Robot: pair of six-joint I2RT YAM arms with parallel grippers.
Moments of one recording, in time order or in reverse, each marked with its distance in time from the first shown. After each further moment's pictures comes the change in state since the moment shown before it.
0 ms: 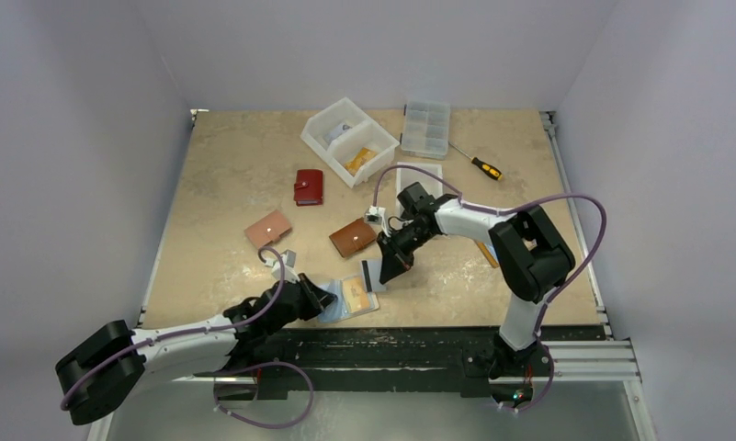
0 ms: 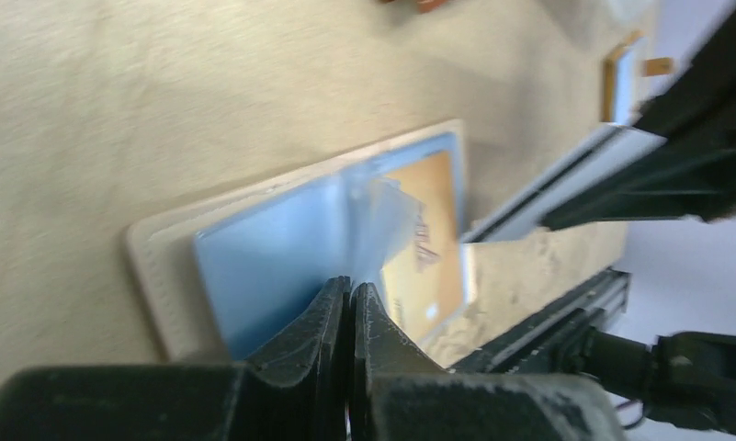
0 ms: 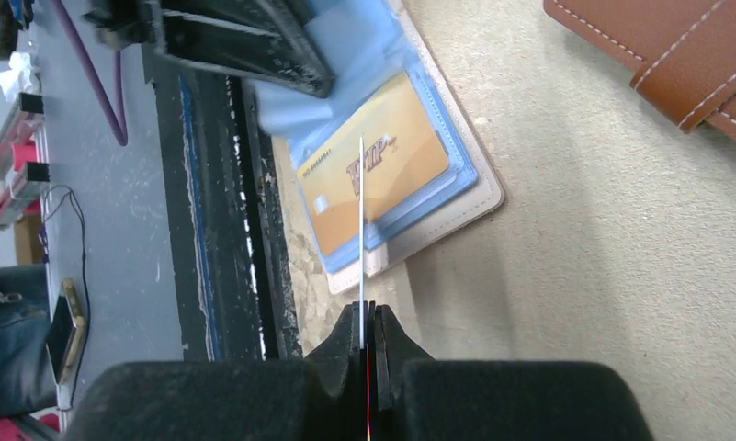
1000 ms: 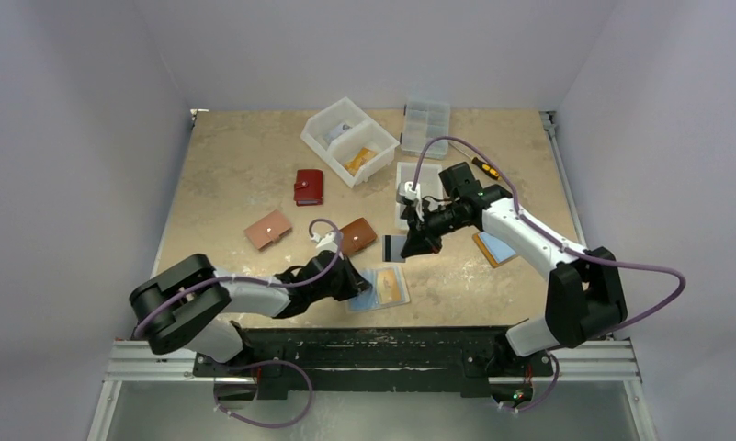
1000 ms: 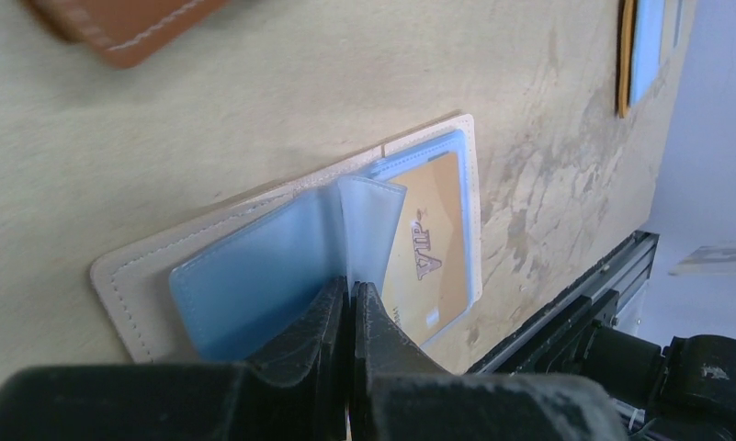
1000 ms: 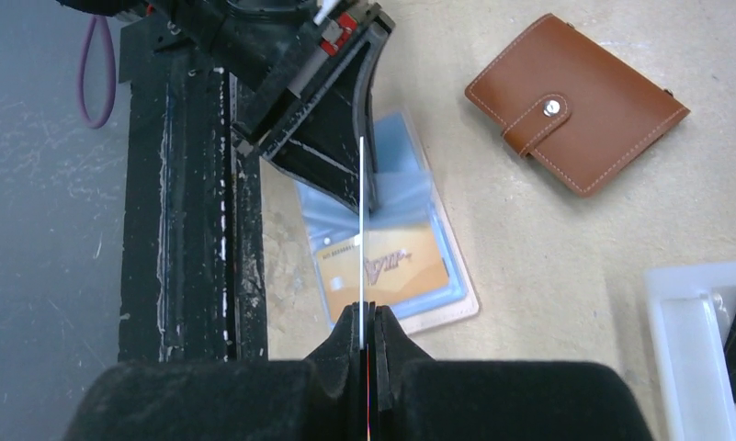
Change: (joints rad) left arm 0.000 0.563 0.336 0.101 0.127 0.072; right arm -0.151 -0.356 -0.012 -0.152 0.009 -0.278
